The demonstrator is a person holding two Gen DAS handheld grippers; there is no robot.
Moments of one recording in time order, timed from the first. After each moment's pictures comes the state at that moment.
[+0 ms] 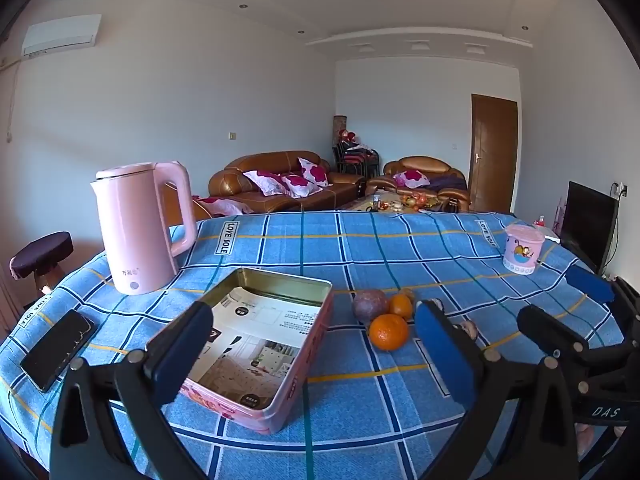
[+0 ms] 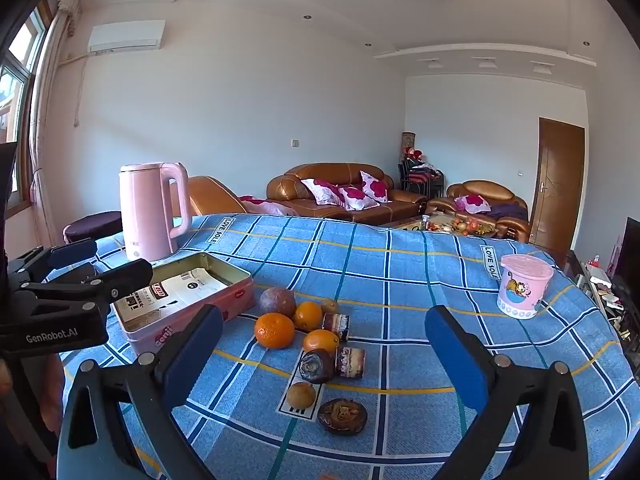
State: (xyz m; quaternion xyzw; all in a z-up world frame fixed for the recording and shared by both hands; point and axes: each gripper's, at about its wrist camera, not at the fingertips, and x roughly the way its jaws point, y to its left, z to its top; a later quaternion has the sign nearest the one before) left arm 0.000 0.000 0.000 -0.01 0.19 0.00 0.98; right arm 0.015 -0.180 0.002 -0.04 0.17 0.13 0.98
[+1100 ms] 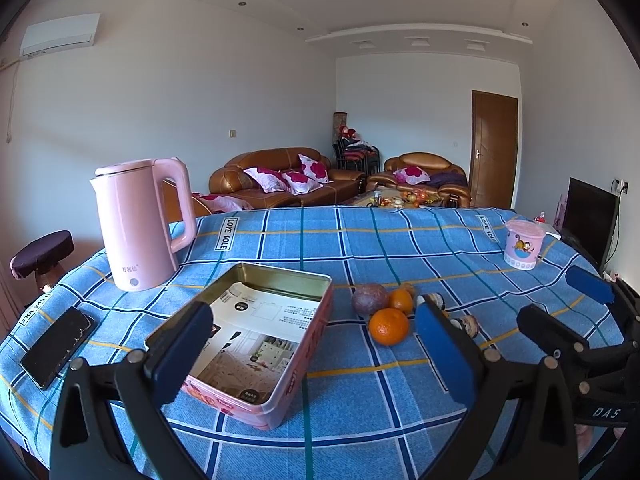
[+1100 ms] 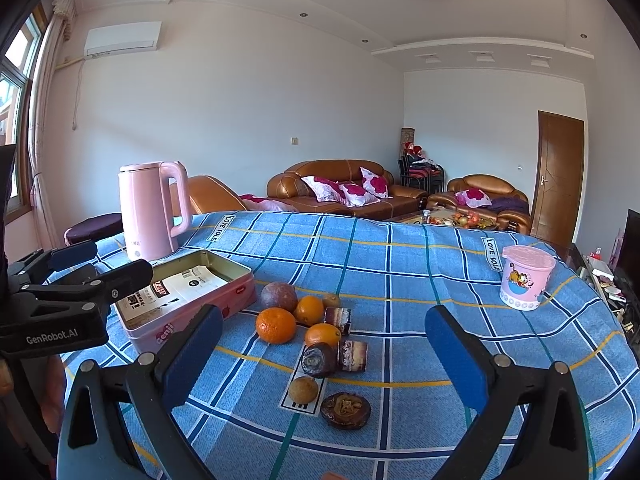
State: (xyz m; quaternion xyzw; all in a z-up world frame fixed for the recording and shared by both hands) left arm -0.001 -0.002 -0.002 -0.01 0.19 0.00 0.98; right arm 0.015 -0.180 -0.002 -0.03 0.17 0.13 0.98
